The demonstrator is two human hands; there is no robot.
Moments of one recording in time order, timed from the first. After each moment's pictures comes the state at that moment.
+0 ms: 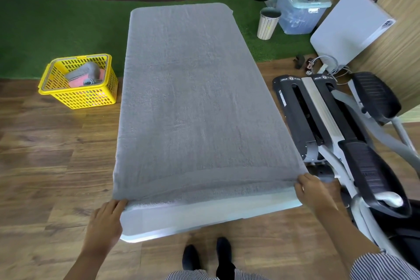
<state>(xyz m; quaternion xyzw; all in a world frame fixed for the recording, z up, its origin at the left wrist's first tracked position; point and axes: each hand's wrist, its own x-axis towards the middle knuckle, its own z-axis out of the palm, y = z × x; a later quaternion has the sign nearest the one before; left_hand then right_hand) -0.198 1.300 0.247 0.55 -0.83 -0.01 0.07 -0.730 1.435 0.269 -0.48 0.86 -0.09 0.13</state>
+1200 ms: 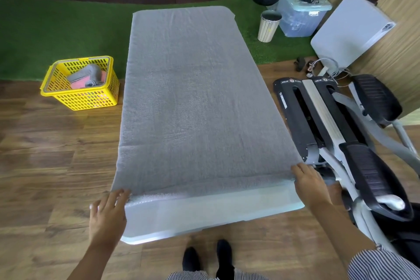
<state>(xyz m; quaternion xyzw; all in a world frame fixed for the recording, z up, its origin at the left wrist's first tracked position) -0.215 1.291 0.253 0.56 -0.81 0.07 0.14 -0.729 1.414 0.270 -0.58 0.81 -0.03 -0.02</state>
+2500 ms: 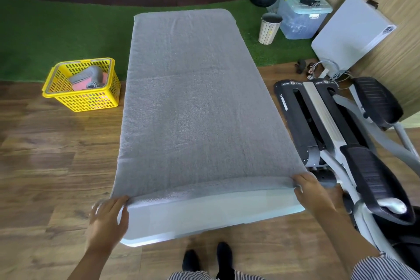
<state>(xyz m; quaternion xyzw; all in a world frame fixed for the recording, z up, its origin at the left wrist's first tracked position) -0.213 1.300 0.258 0.60 -0.78 -0.02 0.18 -0.731 1.426 0.277 -0.52 0.84 -0.08 0.15</state>
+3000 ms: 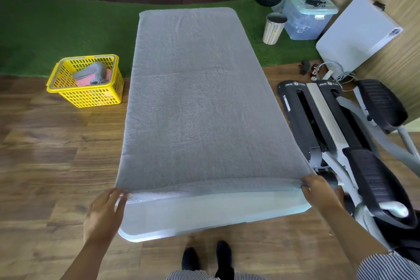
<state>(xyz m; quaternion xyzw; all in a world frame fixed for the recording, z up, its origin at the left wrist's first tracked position) -0.205 1.288 0.263 0.65 -0.73 -0.07 0.19 -0.748 1.422 0.273 -0.49 0.85 -0.07 0.16</state>
